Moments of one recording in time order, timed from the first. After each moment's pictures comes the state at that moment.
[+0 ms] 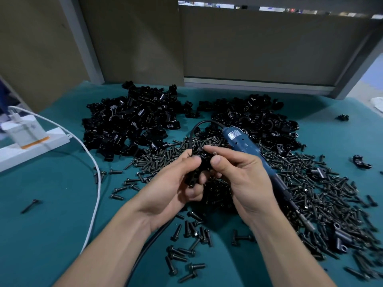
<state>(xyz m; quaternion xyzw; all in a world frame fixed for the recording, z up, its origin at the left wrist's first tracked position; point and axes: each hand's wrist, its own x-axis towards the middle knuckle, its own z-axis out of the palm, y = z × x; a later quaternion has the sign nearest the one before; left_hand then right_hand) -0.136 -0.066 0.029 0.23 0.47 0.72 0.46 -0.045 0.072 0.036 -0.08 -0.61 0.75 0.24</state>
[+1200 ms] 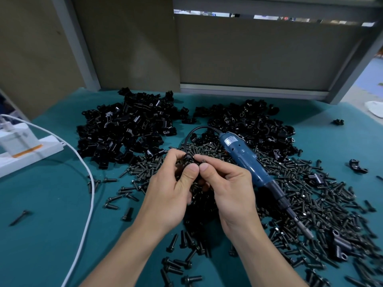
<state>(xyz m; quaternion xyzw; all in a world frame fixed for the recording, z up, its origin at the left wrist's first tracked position) -0.135 -0.061 0.013 0.32 0.72 0.61 0.12 -0.056 0.057 0.019 -0.13 -0.59 0.74 0.30</state>
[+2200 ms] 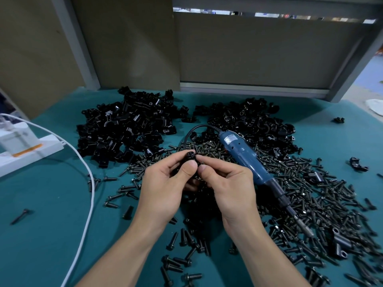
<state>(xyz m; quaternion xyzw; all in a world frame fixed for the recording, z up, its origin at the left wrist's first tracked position) -0.134 -0.054 0.012 0.24 0.60 0.75 0.15 -0.056 0.061 0.013 -0.16 -0.63 0.70 0.29</state>
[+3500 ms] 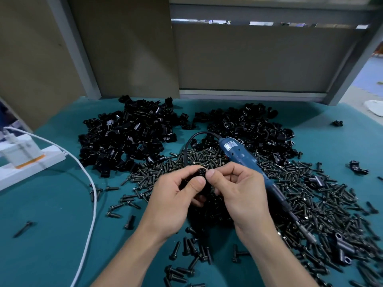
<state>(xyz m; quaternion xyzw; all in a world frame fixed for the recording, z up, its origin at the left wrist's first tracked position) -0.136 -0.055 0.010 0.33 0.64 0.66 0.19 -0.047 0.071 0.024 -0.21 -0.66 0.65 0.30</state>
